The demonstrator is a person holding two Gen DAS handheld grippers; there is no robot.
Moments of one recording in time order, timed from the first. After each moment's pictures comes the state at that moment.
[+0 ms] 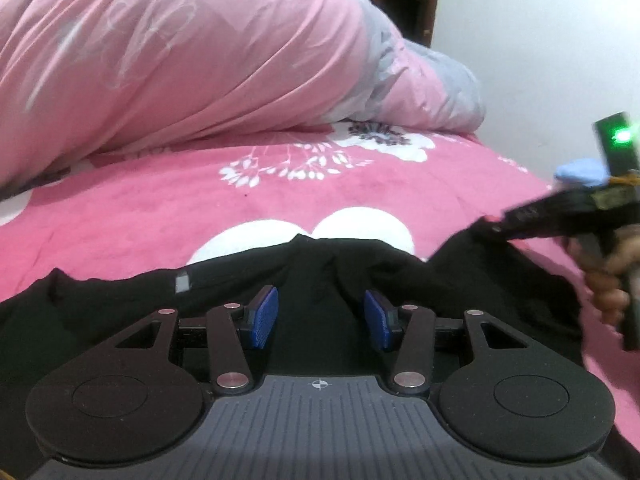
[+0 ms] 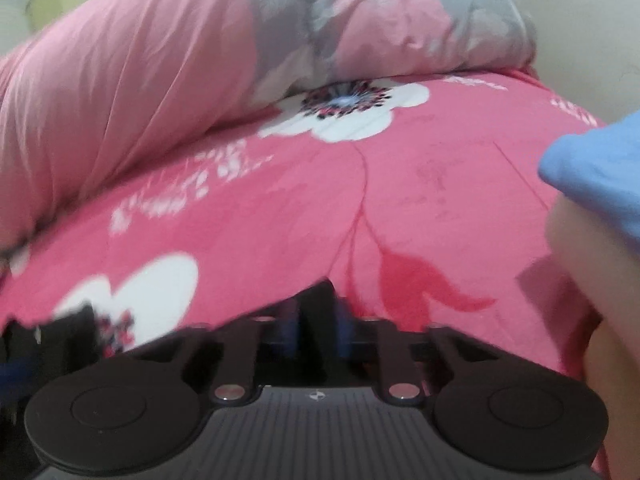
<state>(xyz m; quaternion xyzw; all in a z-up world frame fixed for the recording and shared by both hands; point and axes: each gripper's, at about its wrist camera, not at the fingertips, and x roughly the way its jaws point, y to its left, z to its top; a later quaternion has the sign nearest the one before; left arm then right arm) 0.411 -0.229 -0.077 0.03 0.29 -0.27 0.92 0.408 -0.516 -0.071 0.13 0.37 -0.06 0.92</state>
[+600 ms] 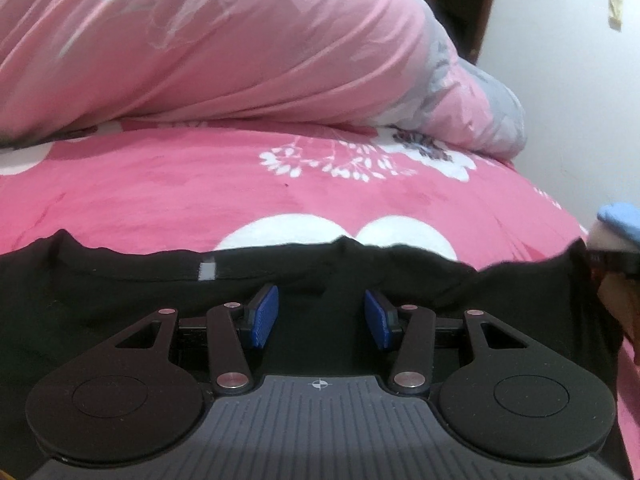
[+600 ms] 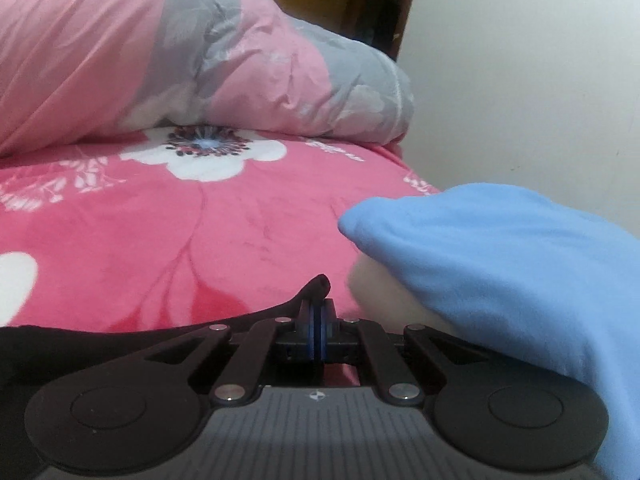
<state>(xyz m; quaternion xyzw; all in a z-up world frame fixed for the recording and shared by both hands) 0.429 -0.214 -0.090 -0.05 0.30 -0.22 0.93 0.382 -0.531 -0.069 -0.01 0.31 -0.28 0.91</state>
